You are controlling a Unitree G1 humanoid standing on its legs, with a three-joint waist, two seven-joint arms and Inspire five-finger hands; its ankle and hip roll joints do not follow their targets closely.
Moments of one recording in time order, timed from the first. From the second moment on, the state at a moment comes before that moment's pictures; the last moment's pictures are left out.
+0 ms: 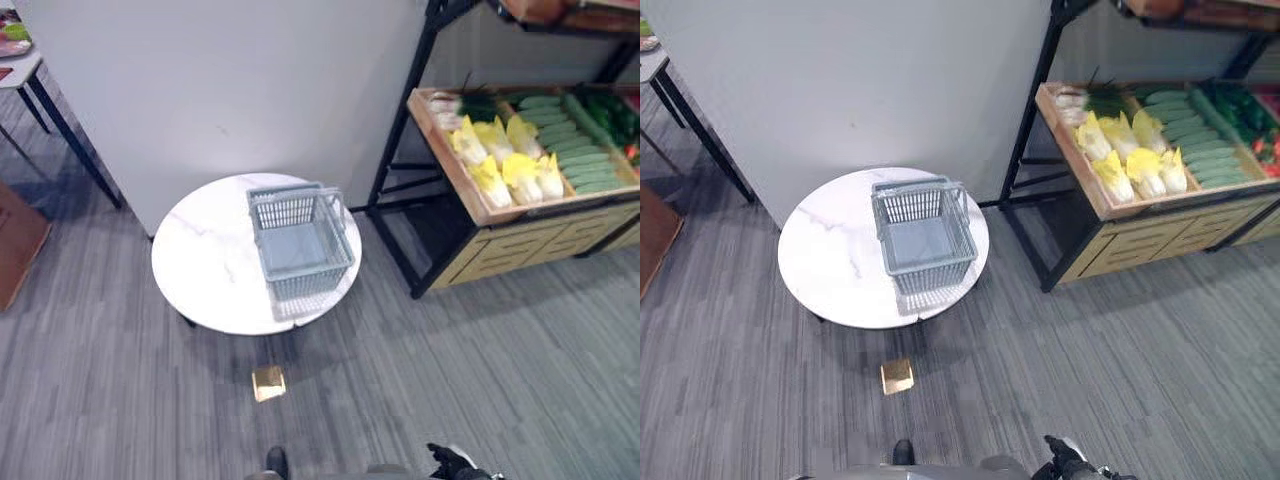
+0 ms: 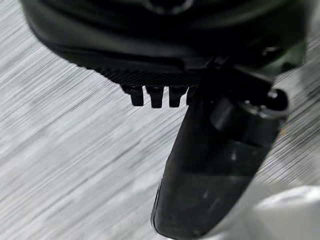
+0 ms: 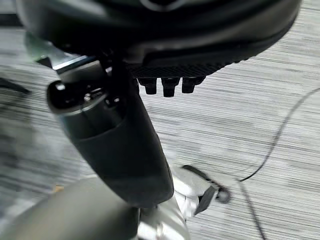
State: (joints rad) left arm -0.04 0.30 -0.27 1.46 0.06 -0.05 0.09; right arm 0.01 -0.24 0.37 1.27 -0.04 -0.05 -0.01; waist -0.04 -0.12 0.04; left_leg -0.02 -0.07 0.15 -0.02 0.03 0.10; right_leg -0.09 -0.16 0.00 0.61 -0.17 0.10
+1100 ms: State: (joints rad) left arm -0.07 0.25 -0.27 1.42 0.05 -0.04 0.09; right arm -0.07 -0.34 0.35 1.30 -0.06 -0.05 -0.03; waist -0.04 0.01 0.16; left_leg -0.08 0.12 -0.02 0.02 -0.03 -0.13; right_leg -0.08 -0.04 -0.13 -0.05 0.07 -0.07
